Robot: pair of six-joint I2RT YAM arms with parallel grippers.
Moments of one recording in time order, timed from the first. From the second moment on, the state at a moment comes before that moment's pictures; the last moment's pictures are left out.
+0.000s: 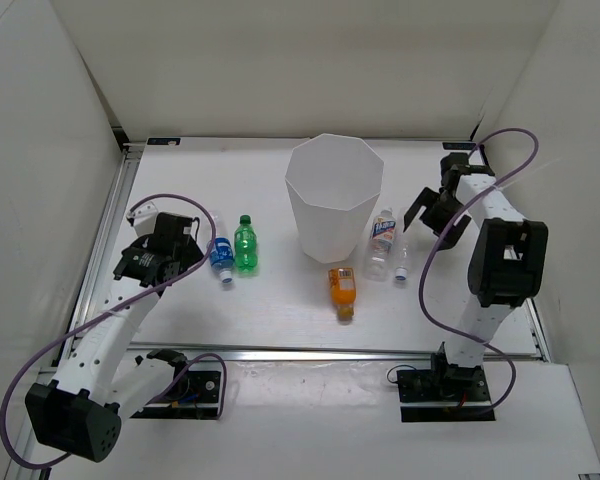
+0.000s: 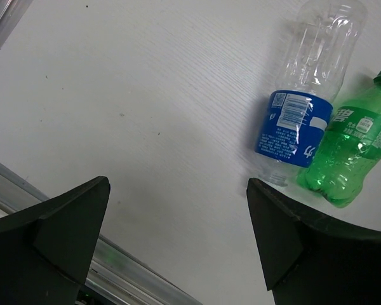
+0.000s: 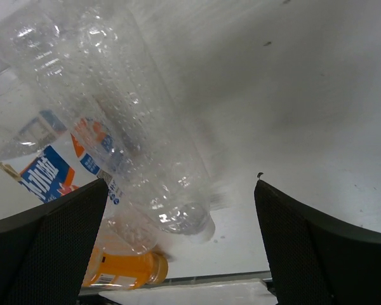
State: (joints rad) left arm -0.28 0.97 0.91 -0.89 -0.56 -0.71; right arm -0.03 1.84 1.45 -0.99 -0.07 0.57
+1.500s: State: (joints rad) left arm -0.28 1.10 1.02 -0.91 -0.54 -0.70; right arm 0.40 1.91 2.32 -0.89 -0.19 0.54
